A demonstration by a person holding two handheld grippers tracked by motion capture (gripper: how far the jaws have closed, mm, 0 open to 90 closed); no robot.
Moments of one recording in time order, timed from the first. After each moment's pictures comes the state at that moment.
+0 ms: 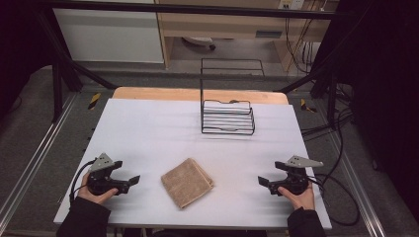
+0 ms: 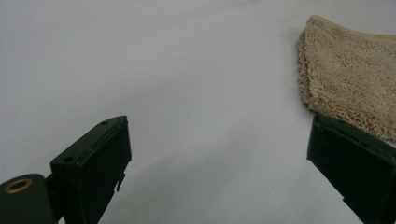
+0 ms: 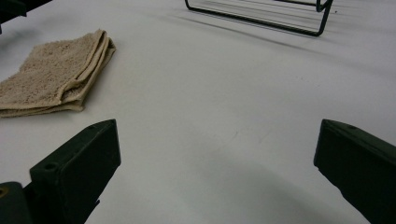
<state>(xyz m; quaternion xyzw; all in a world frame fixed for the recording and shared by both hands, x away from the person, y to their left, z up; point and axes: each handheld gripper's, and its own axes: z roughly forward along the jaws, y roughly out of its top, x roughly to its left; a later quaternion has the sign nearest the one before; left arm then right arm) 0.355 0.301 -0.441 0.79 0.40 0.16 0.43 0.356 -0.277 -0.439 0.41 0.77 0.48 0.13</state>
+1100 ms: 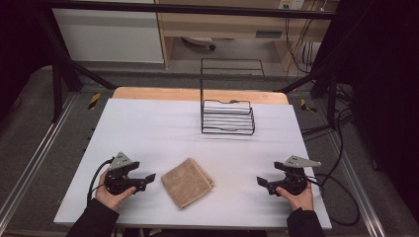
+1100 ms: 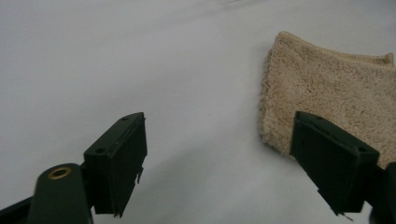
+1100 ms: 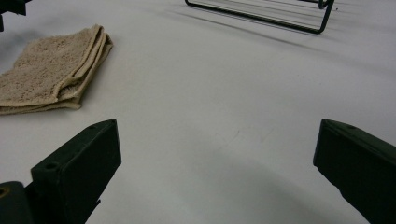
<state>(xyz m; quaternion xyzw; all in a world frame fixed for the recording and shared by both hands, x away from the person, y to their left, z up) 0.354 0.248 -0.432 0.79 0.42 0.15 0.42 0.355 -0.272 -0.438 0.41 0.77 0.47 0.13</state>
